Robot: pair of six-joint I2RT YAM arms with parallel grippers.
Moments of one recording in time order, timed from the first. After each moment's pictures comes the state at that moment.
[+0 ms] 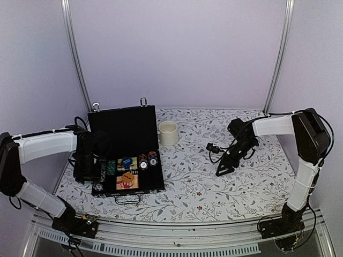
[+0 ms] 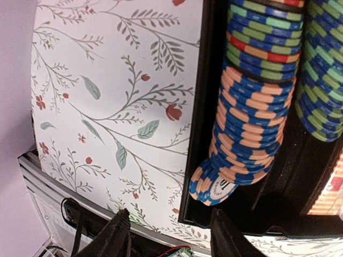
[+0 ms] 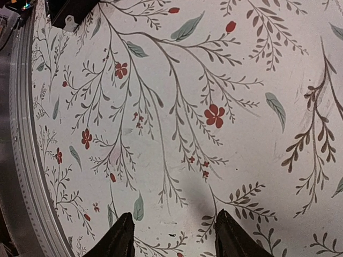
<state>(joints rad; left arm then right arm) -0.50 1.39 0.87 -1.19 -0.25 -0.76 0.44 1.88 1.17 -0.79 -0.62 -0.63</state>
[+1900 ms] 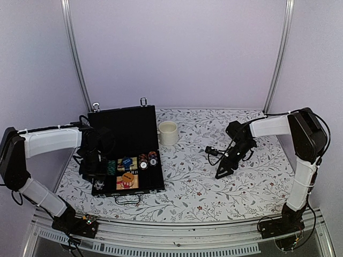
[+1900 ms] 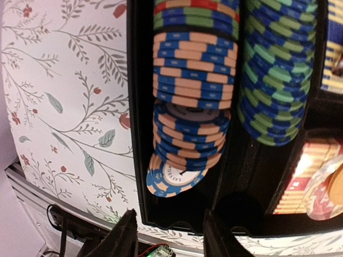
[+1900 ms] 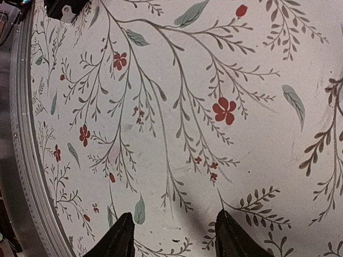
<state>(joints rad) -0.51 1.48 0.94 -1.16 -0.17 -0.70 0.45 1.92 1.18 -0.80 -0.62 -0.64</state>
